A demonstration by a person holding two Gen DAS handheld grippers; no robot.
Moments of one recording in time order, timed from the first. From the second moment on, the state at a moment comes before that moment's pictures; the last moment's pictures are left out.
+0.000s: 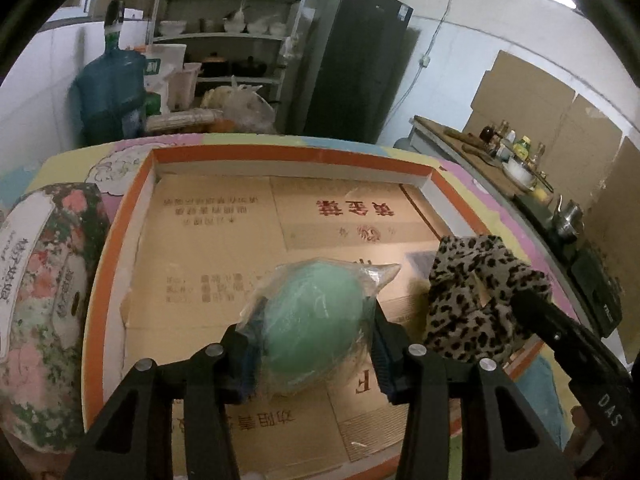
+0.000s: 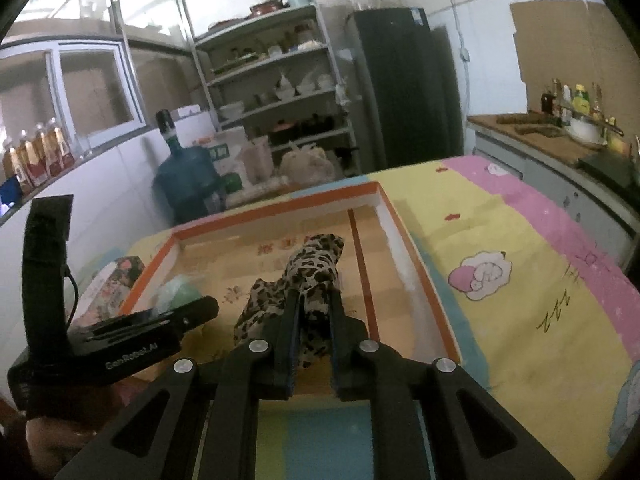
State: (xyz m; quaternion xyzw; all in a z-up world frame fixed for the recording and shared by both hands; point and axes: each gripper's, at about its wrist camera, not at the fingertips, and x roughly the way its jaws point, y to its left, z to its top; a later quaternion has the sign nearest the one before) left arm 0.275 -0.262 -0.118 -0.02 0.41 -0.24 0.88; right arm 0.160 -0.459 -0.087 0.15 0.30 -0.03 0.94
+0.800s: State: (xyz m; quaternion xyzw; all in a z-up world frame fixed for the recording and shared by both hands) left arm 0.232 -0.256 -0.087 0.02 0.35 -0.22 0.91; right arm 0.115 -0.456 -0.072 0.13 0.26 -0.06 0.95
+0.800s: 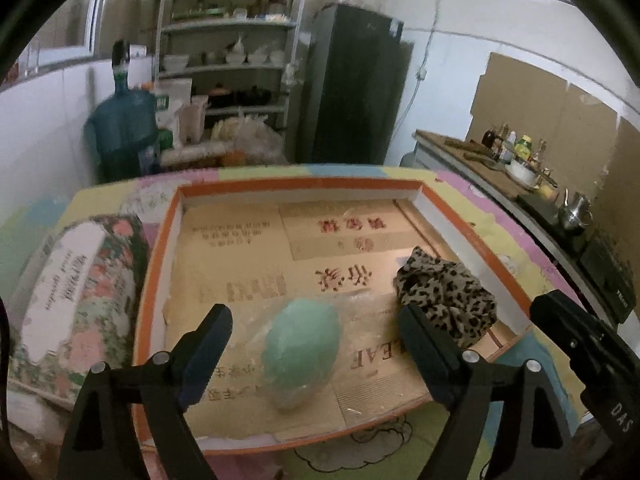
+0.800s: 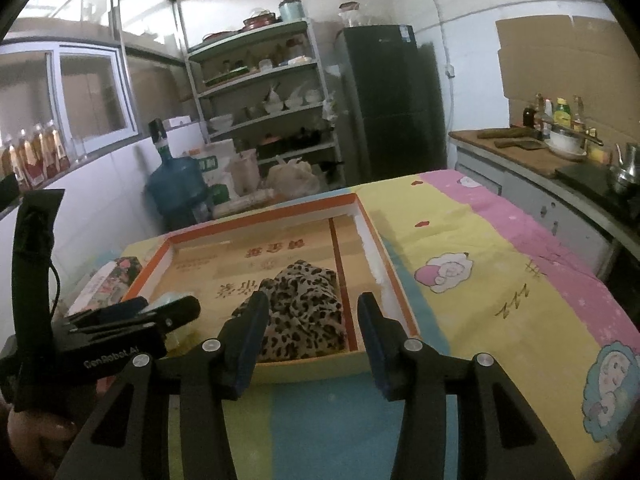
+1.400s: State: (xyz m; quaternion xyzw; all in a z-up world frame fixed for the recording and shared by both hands) left arm 0.148 -0.184 -0.033 0.01 0.23 -0.19 0.95; right arm 0.051 -0.398 -0.040 0.11 0.19 -0.05 0.97
